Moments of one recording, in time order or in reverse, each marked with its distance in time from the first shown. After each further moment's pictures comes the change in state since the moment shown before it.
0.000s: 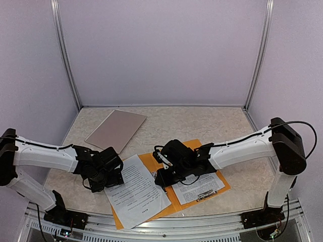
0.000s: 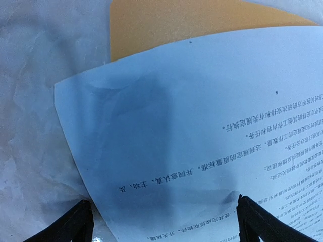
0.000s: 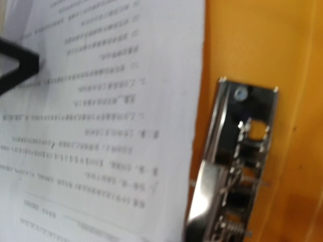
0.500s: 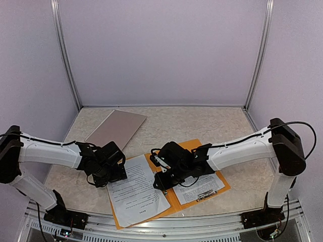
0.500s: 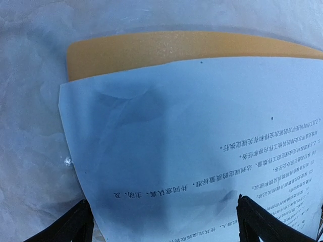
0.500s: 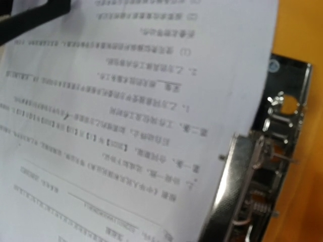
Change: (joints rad) left arm 0.049 0.056 0.042 0.076 0.001 0.071; right arm 0.033 0.008 0.027 -0.065 -0.006 -0.038
